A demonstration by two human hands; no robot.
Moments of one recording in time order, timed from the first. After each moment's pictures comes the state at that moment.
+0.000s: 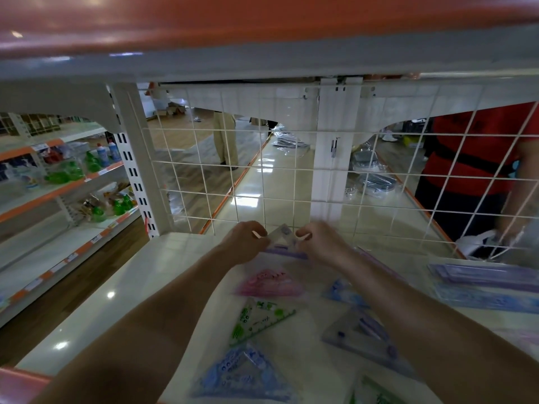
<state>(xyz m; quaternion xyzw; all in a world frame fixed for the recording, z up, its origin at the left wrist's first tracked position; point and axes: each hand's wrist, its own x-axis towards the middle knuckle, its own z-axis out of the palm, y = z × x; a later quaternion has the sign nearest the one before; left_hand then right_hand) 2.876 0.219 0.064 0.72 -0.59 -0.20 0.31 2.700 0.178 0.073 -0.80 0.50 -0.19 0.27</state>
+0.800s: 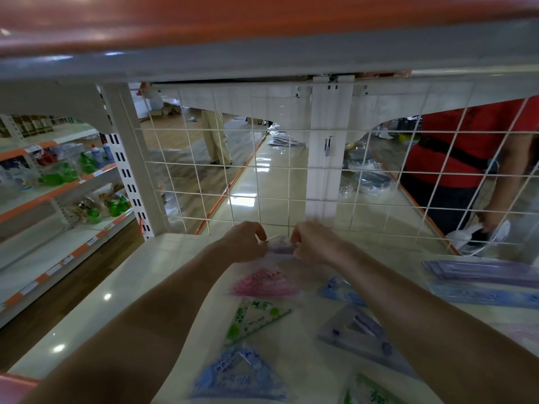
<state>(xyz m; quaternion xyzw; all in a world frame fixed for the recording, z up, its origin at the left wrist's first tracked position) 2.866 0.218 0.075 0.73 -0.64 -0.15 0.17 2.703 0.184 0.085 -0.85 0.50 -0.07 0.16</state>
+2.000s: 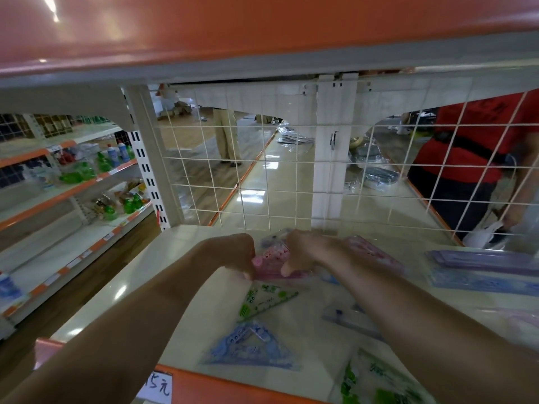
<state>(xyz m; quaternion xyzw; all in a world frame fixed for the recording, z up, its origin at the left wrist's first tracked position) 2.870 0.274 0.096 0.73 -0.66 -0.17 -0.07 2.718 0.236 0.105 -0.86 0.47 0.07 0.18</state>
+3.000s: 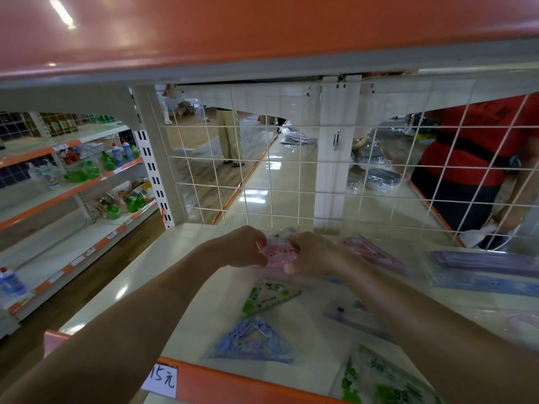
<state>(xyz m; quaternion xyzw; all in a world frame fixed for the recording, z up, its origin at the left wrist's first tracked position) 2.869 0.280 0.095 0.70 -0.67 -0.22 0.10 2.700 0.251 0.101 -0.87 0.42 -0.04 0.25</state>
